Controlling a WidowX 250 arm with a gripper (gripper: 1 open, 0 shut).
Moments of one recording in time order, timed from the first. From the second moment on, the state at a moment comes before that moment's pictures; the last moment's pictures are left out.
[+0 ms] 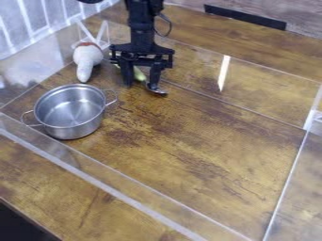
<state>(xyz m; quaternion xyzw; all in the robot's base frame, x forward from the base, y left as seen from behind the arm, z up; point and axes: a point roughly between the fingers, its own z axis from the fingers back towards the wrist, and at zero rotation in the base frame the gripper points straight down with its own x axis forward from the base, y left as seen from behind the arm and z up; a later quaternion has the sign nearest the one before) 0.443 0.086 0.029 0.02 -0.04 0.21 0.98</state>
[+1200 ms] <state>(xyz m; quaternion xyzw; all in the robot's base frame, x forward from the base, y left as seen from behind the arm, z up) 0.432 0.097 0.033 0.04 -0.02 0.26 0.96</state>
